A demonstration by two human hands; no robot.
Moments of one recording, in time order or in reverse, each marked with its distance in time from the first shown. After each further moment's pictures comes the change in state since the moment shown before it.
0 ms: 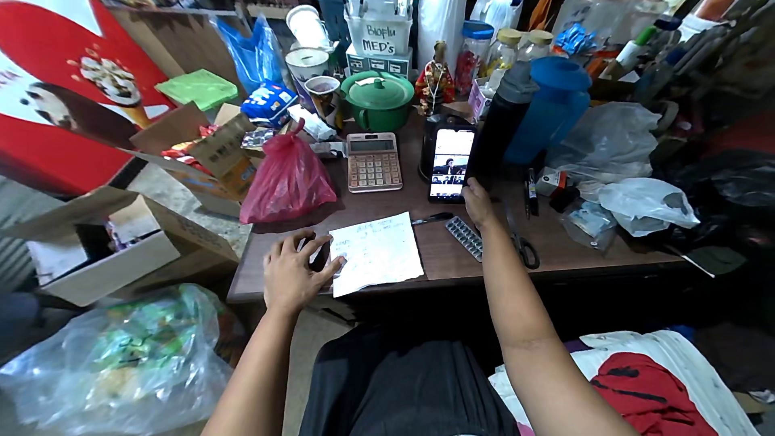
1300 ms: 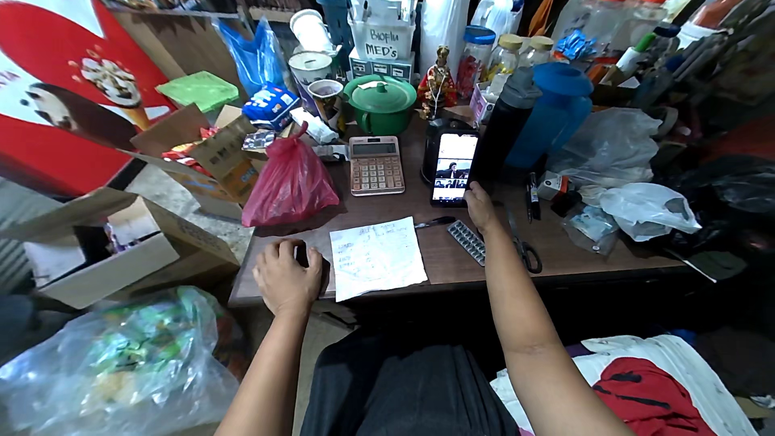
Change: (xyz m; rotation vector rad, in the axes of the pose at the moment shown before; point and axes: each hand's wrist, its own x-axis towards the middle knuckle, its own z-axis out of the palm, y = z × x) left_hand 0.000 0.015 0.000 0.024 0.202 -0.323; right_hand 0.001 0.000 0.001 -0.045 0.010 -0.008
